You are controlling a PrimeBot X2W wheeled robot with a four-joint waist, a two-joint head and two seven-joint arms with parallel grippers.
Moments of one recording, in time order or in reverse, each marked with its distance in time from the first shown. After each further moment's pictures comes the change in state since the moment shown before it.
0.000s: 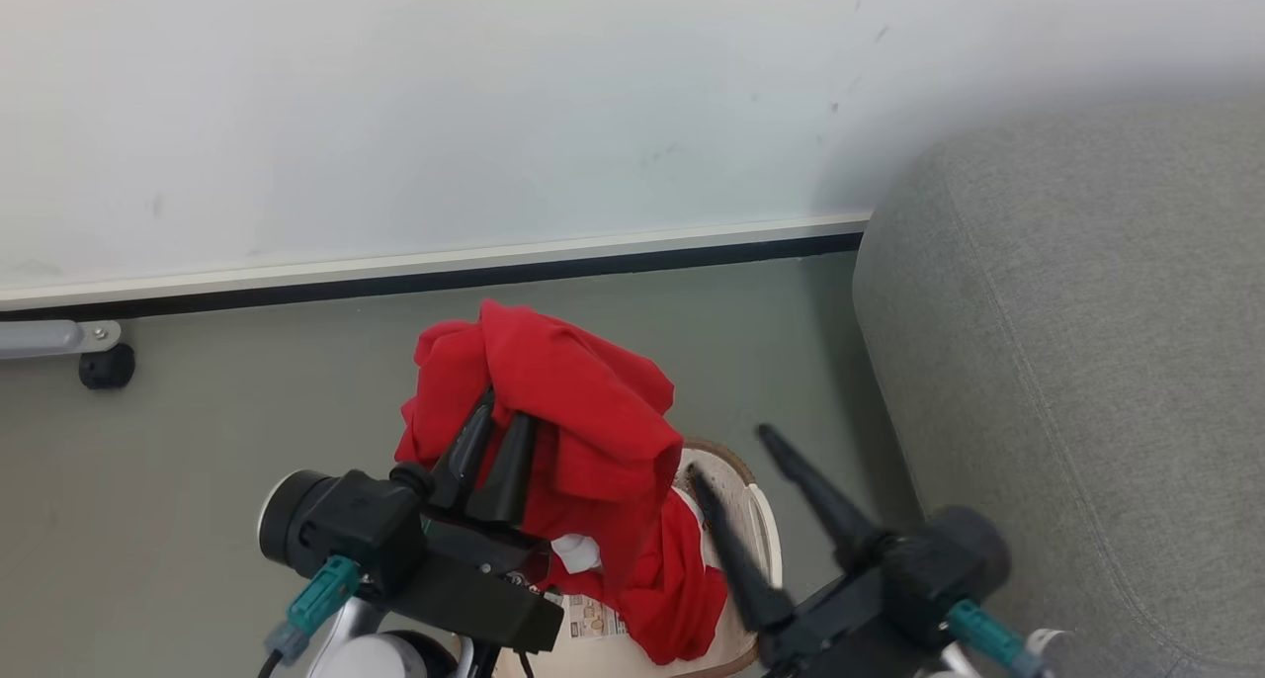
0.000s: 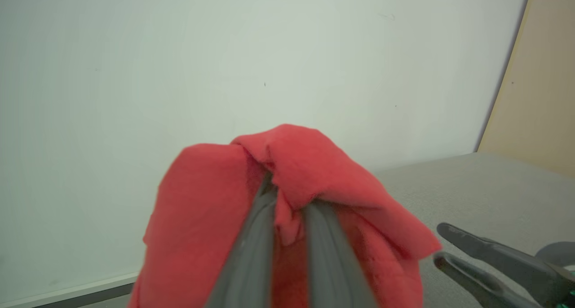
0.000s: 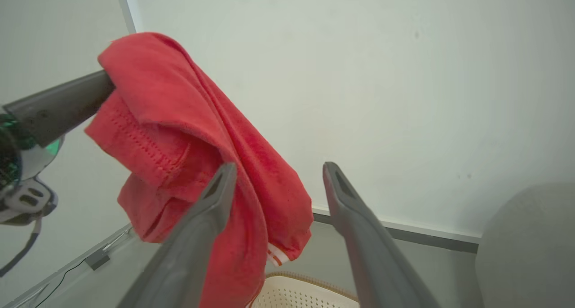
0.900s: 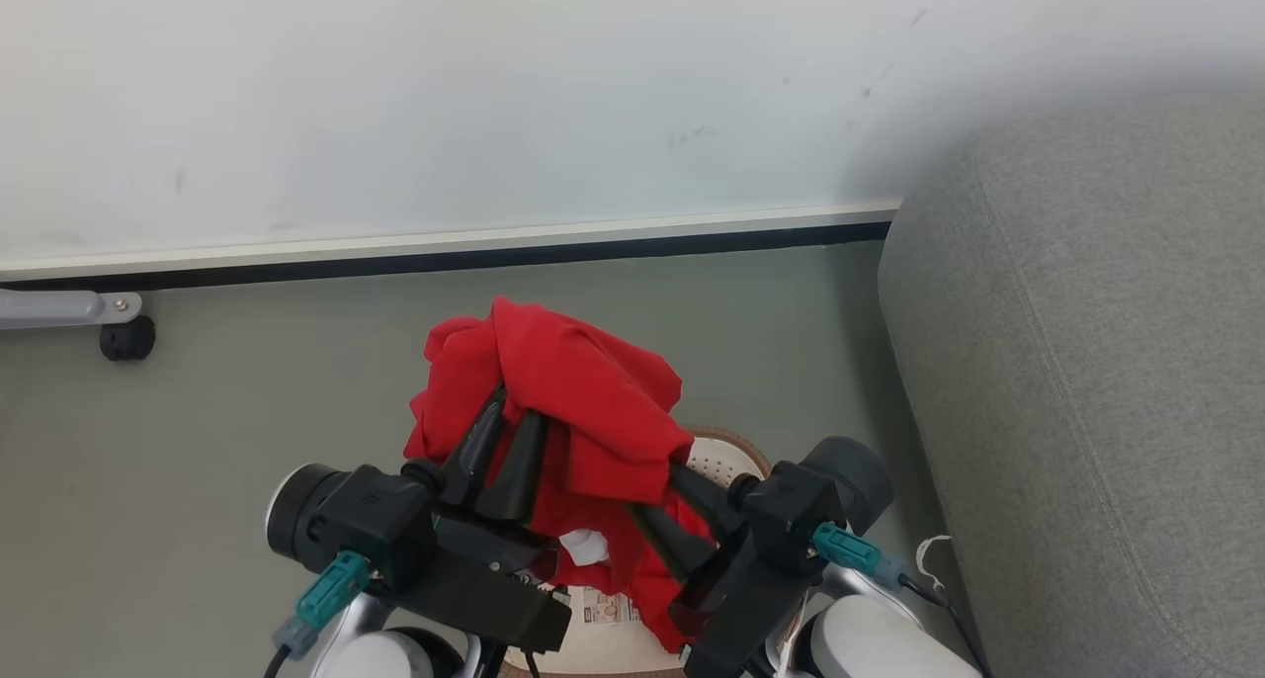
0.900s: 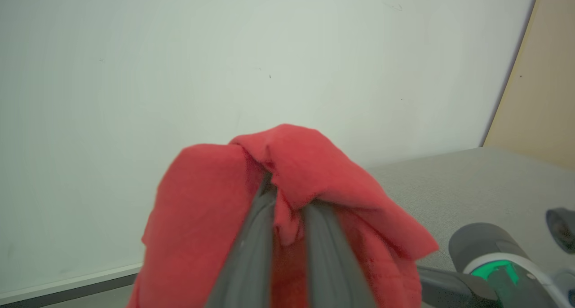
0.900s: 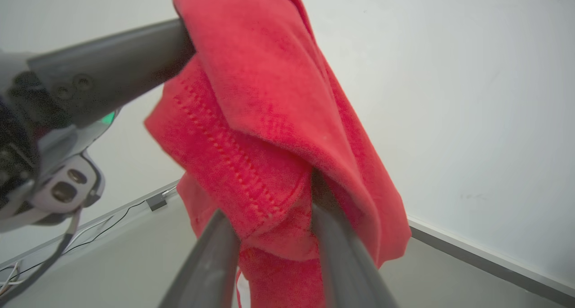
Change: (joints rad) left arm -0.009 0.001 -0.016 -0.009 0.000 -0.001 0.019; right arm -0.248 0.042 0.206 0.217 0.030 0.100 0.054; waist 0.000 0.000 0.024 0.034
